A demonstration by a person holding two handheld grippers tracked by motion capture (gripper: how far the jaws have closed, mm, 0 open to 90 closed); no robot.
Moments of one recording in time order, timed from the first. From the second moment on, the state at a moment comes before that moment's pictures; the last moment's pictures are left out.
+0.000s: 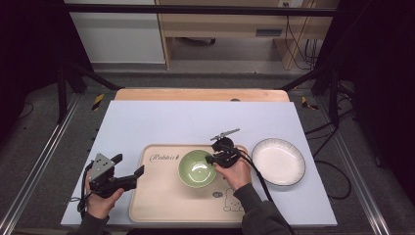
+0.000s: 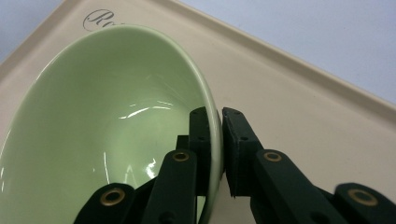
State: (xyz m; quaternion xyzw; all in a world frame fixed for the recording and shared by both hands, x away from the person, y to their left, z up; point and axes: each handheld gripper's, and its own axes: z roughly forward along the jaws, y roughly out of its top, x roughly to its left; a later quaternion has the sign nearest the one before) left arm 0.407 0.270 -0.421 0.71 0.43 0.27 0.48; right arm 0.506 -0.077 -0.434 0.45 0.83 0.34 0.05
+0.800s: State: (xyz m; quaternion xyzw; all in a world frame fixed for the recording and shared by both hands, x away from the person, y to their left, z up) left arm 0.407 0.270 -0.421 0.71 0.43 0.27 0.48; right arm 0.513 -0.085 -0.443 0.44 0.83 0.34 0.05
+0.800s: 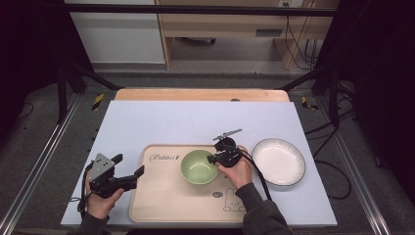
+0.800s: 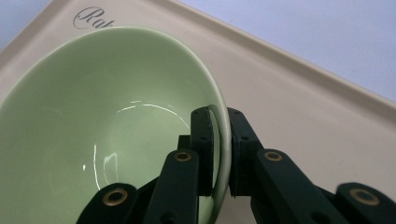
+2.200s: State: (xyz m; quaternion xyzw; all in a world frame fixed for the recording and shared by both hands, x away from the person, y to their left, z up) left arm 0.406 0.276 -0.418 0.71 0.44 0.28 0.48; right arm 0.478 -0.125 -0.401 0.38 0.78 0.47 0.20
